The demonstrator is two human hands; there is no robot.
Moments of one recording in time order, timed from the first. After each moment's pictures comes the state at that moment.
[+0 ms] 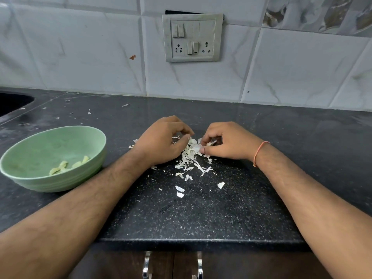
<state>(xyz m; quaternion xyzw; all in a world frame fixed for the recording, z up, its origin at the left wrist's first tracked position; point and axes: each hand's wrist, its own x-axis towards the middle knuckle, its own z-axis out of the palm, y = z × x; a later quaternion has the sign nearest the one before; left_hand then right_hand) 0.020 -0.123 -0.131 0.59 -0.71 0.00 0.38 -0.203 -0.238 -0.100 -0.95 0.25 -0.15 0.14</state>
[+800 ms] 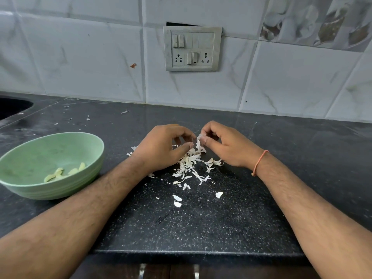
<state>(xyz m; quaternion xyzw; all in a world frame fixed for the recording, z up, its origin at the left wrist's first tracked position) 0.015 -0.122 -0.123 0.56 -0.72 0.01 0.41 -0.202 -0.224 -0.092 -0.92 0.24 -0.23 0.19</state>
